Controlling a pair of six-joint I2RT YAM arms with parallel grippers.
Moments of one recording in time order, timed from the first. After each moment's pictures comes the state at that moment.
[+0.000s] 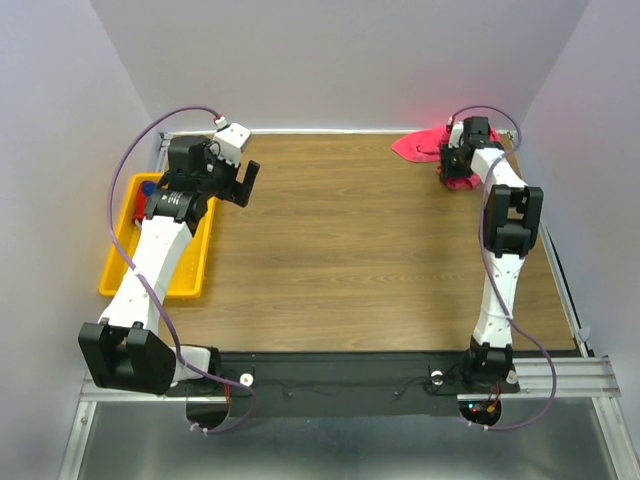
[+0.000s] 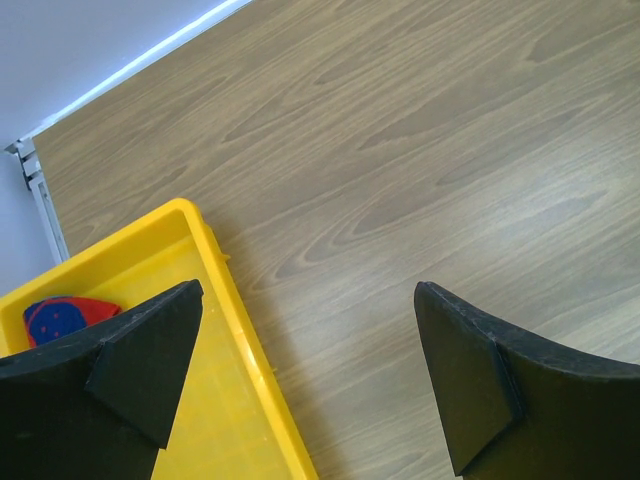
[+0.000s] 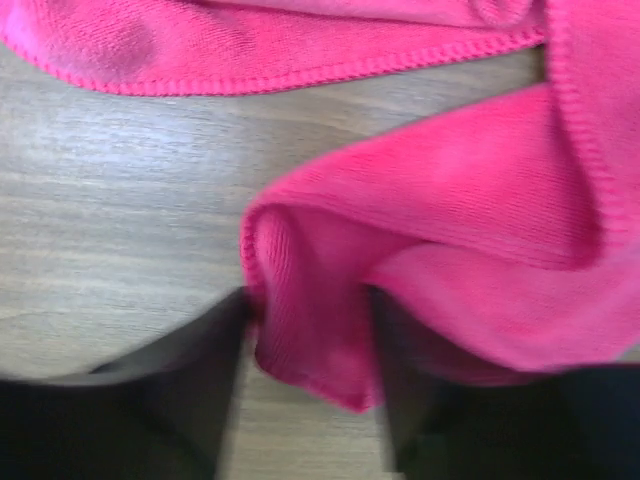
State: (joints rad) left arm -0.14 1.28 1.25 -0.46 0.19 0.32; right arm -0.07 2.43 2.09 -0.60 -0.13 -0.14
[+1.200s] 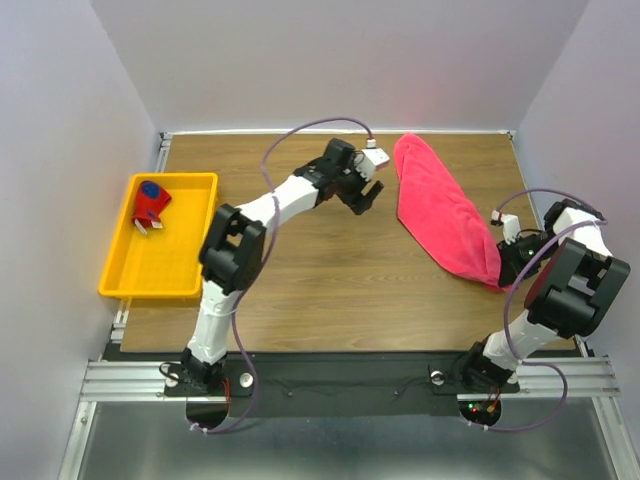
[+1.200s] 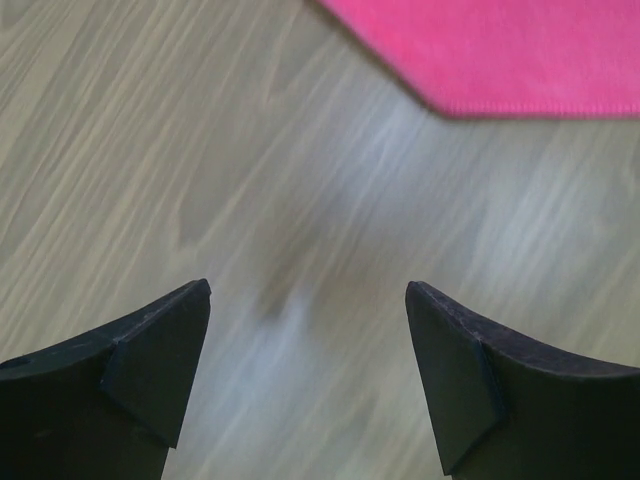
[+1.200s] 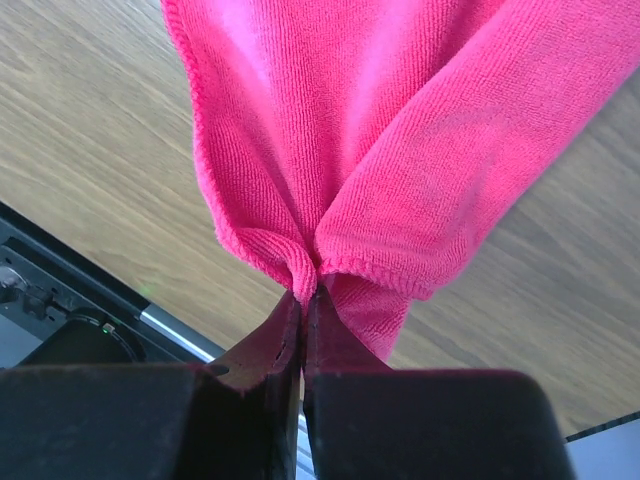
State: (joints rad) left arm -0.62 2.06 1.70 -0.32 0.26 0.27; right arm -0.55 1.64 1.15 -1.20 -0.40 -1.08
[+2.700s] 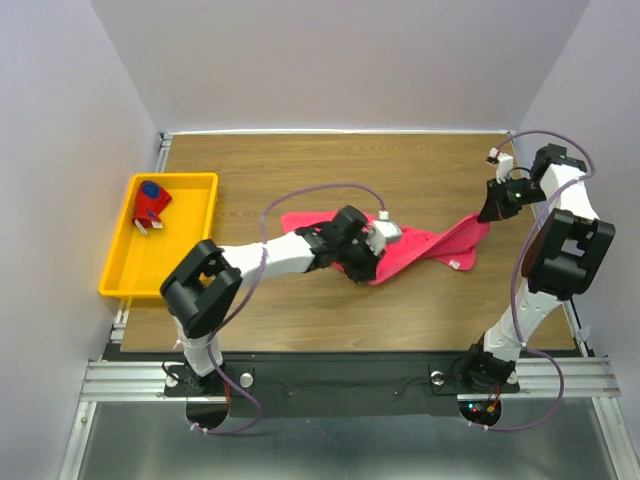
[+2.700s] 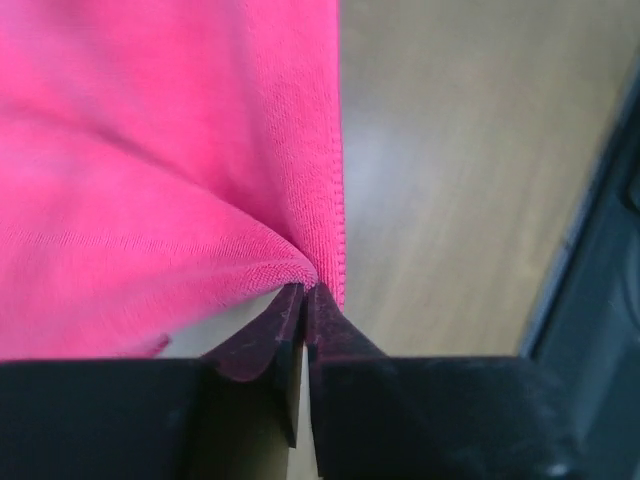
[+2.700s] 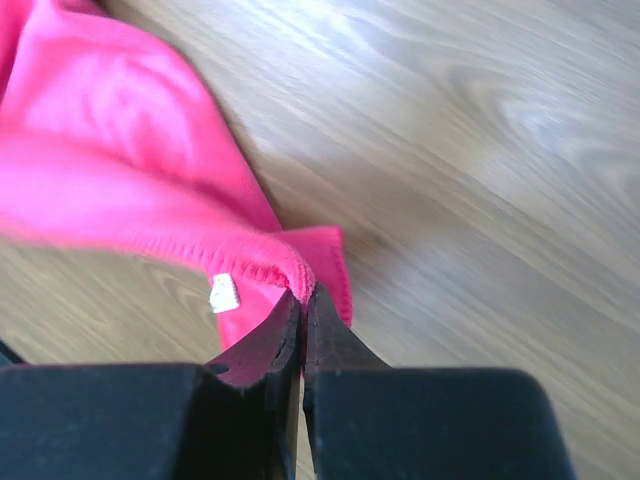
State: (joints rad) left arm -0.85 1.73 1.15 -0.18 0.37 0.00; right arm -0.37 1.92 1.61 -1.09 -0.66 -0.78
